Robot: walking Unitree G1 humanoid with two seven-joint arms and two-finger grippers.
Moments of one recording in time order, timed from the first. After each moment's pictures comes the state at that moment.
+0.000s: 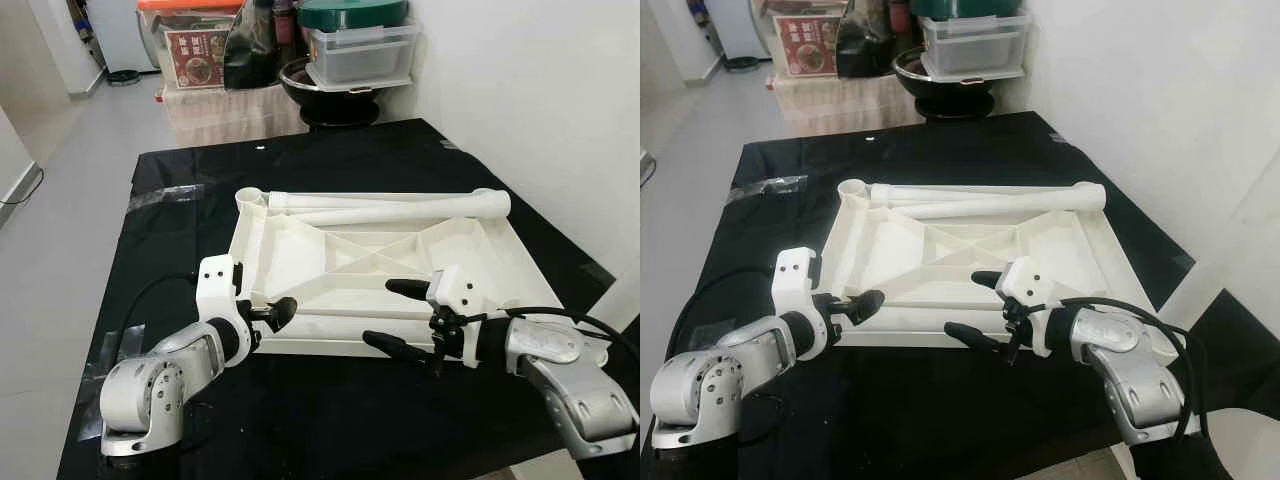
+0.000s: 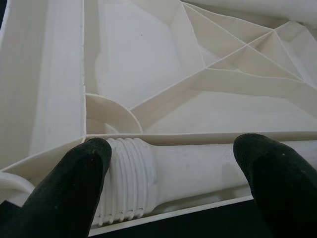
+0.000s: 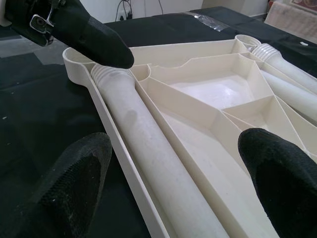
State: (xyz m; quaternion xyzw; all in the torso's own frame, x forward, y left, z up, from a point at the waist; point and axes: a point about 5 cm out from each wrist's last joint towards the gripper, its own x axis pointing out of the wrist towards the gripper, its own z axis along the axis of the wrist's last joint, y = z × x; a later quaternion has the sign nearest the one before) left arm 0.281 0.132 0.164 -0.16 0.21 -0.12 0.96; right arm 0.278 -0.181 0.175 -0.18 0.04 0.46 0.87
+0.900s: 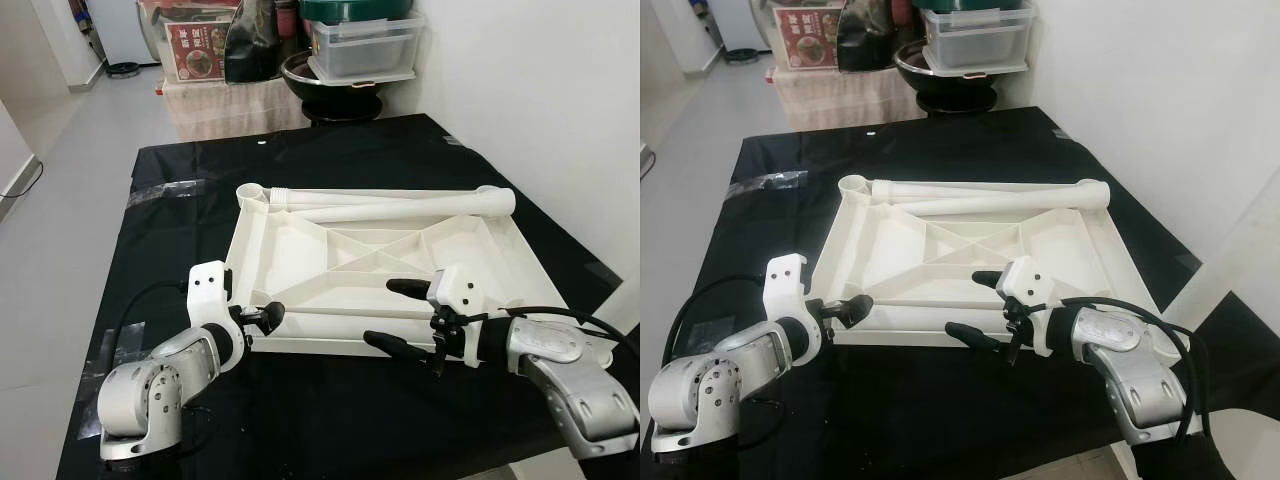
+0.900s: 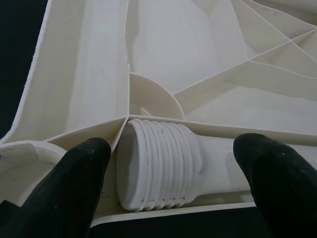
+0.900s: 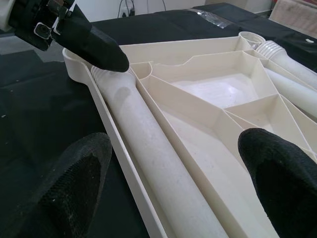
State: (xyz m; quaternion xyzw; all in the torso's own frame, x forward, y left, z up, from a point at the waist) left arm 0.279 0.133 0.156 -0.18 0.23 -0.10 0.95; right arm 0.278 -0.181 0.177 -0.18 0.04 0.46 0.87
